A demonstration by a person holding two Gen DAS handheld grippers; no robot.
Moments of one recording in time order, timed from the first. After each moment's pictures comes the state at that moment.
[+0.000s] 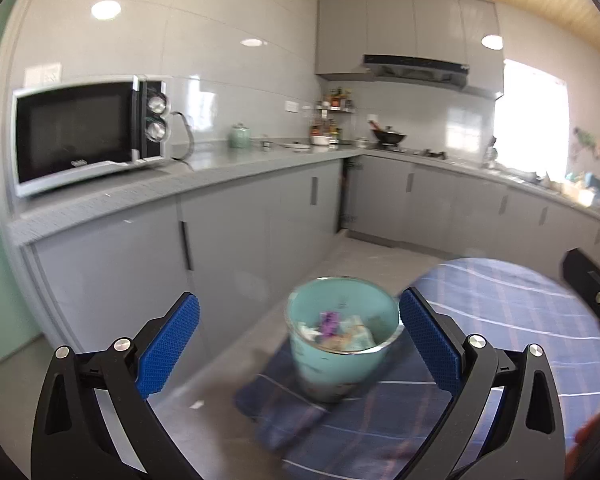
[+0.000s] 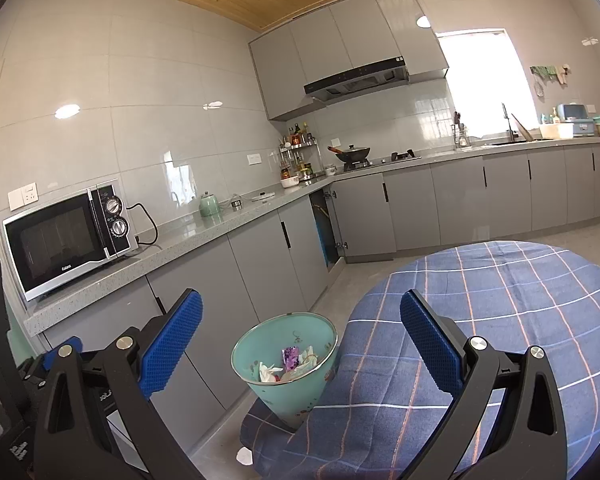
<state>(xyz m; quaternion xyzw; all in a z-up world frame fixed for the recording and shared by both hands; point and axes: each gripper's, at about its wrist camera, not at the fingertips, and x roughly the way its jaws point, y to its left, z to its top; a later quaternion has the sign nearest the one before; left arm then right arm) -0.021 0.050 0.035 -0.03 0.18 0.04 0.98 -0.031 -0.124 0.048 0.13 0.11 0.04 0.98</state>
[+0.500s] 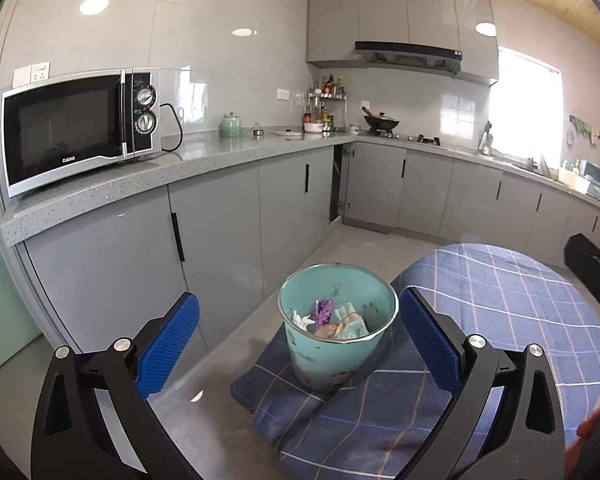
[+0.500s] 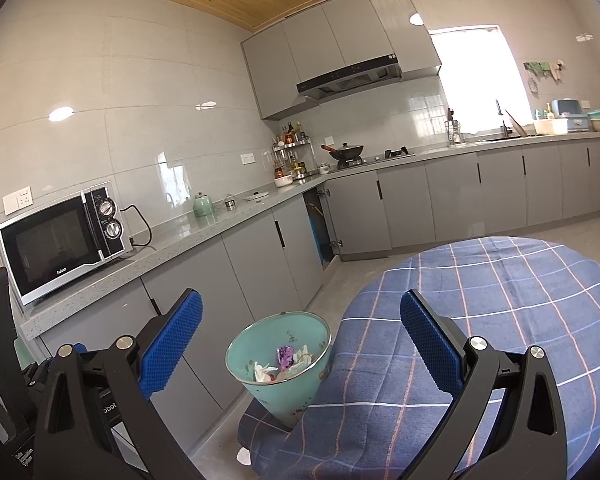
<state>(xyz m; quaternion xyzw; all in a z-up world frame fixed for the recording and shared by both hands) -0.011 0.037 0.028 -0.01 0.20 0.05 0.98 -0.029 -0.128 0.043 0.14 0.11 0.03 0.98</state>
